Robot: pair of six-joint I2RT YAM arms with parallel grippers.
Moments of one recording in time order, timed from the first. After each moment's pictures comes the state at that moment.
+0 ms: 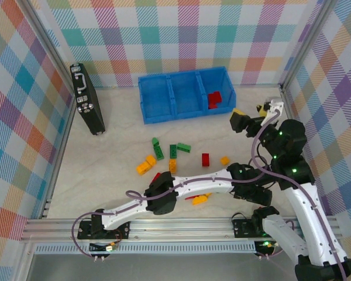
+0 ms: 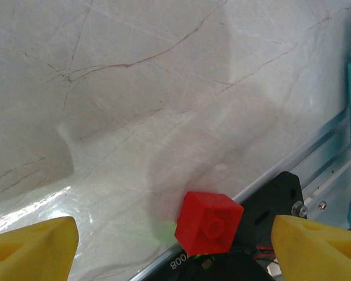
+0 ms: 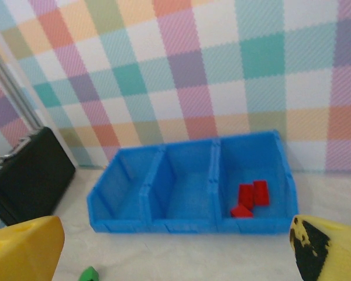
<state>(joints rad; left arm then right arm) -1.35 2.61 2.51 -0.98 0.14 -0.99 0.23 0.79 0.92 -0.18 -0.19 0.23</state>
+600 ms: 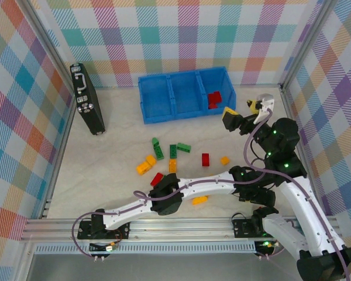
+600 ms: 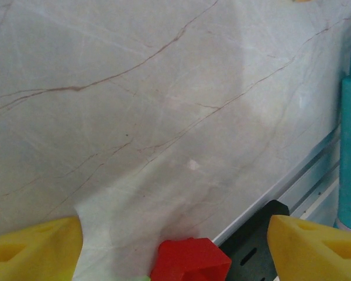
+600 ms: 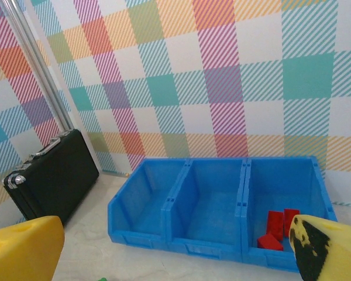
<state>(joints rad) -1.35 2.69 2.55 -0.85 0.21 -1.04 0.26 0.83 0.87 -0.01 -0.25 0.20</state>
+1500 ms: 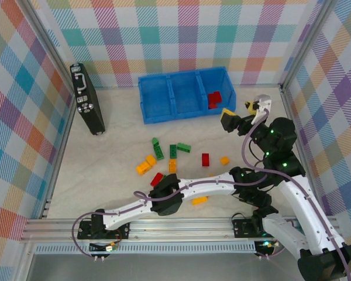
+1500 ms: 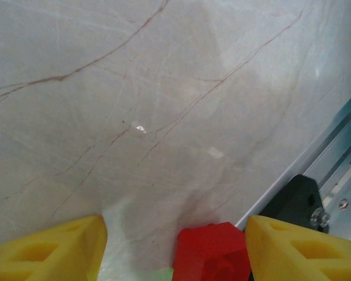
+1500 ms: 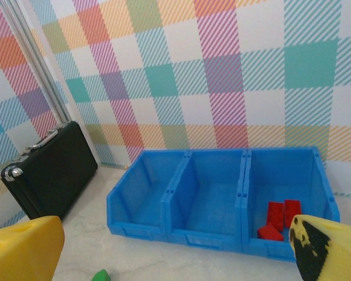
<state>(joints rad) -1.35 2.70 2.54 -0.90 0.22 -0.86 0.27 0.85 0.87 -0.04 -0.23 0.20</state>
